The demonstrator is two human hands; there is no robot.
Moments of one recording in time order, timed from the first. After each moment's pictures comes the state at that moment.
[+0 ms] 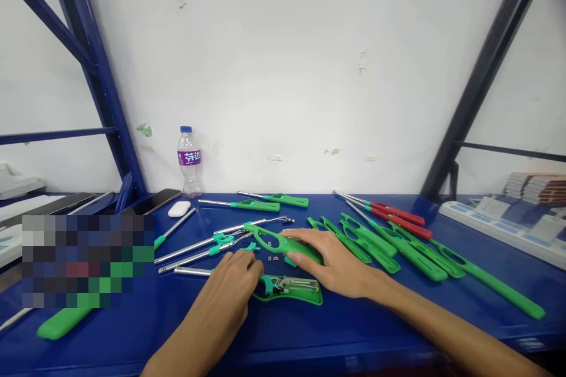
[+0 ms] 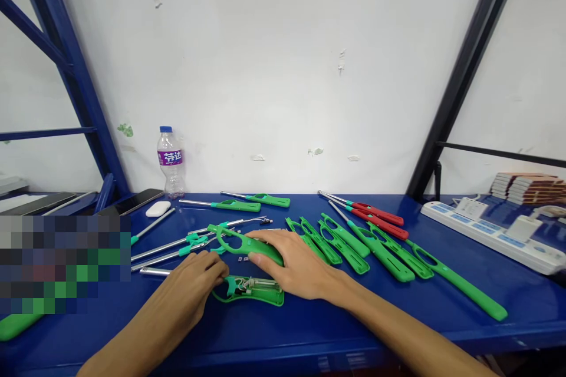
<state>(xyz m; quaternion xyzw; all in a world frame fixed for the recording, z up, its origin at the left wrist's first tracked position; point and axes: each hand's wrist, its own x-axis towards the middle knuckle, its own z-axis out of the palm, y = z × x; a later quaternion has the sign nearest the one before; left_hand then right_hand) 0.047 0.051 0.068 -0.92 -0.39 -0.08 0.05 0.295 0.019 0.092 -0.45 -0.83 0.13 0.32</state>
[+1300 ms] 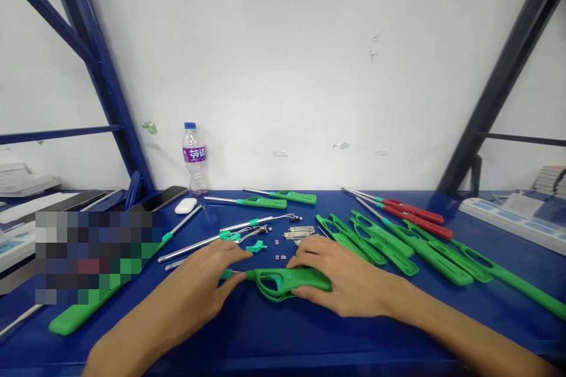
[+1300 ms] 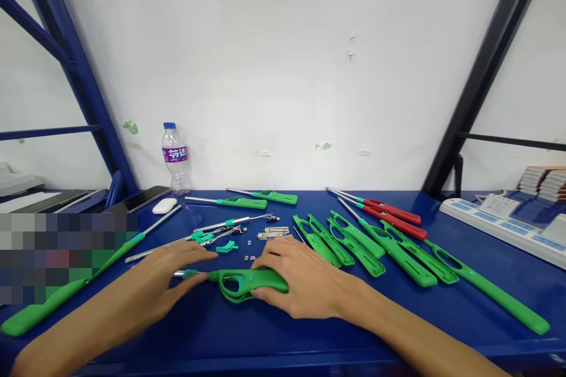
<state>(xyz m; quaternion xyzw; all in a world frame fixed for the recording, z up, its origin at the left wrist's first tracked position) -0.011 0.068 0.081 -0.89 -0.40 -0.19 -0.07 0.292 0.011 0.091 -0.42 -0.88 0.10 0.18</state>
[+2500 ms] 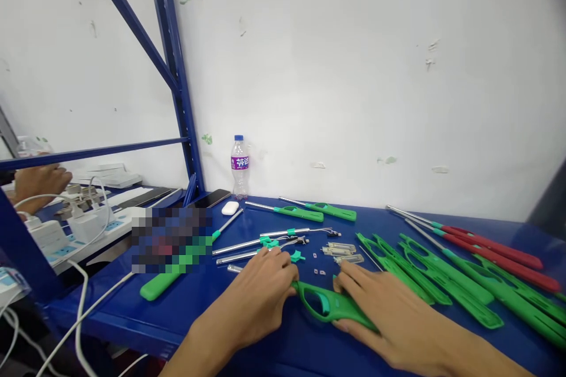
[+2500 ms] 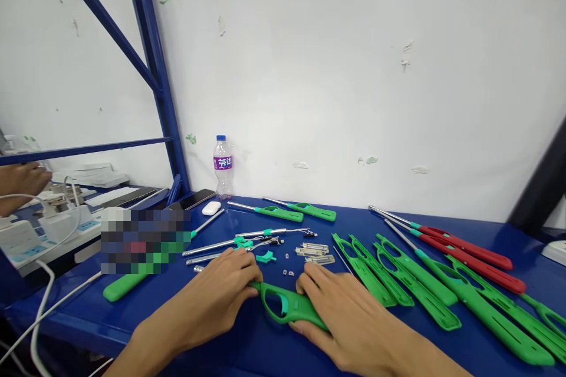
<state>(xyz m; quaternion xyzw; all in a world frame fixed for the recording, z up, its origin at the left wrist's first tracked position) 0.018 0.037 0.099 -0.92 -0.38 -0.11 -0.02 0.292 0.006 0.063 -0.42 -0.90 -0.05 0.14</state>
